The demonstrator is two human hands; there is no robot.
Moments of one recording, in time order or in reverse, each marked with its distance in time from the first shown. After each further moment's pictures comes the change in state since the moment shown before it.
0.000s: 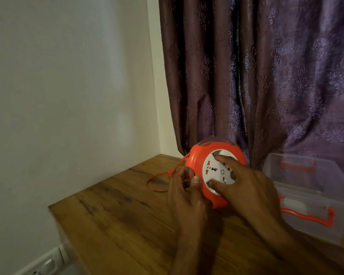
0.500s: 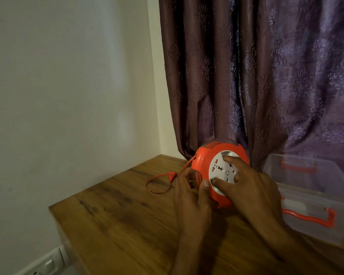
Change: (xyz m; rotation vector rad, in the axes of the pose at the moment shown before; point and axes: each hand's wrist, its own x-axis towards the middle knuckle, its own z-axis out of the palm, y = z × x) left_hand 0.000 -0.008 0.006 0.087 -0.147 0.014; right_hand 0.002 0.004 0.000 0.015 0.012 0.094
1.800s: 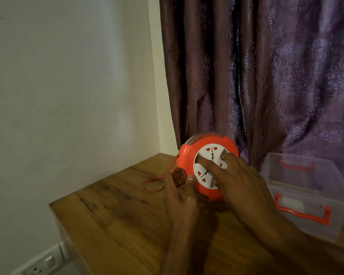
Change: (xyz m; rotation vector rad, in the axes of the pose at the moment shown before) left_hand 0.006 -0.005 -0.011 -0.242 0.100 -0.143; right_hand 0.001 -0.008 -0.001 -0.377 -0.106 -0.438
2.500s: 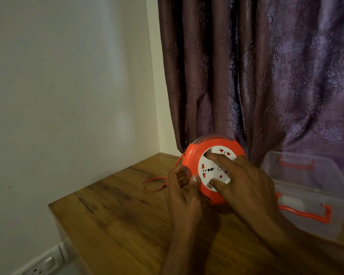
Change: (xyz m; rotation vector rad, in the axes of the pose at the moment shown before) left_hand -0.004 0.003 0.001 0.055 -0.048 0.045; right_hand -0.004 0.000 -0.003 0.176 0.077 0.216
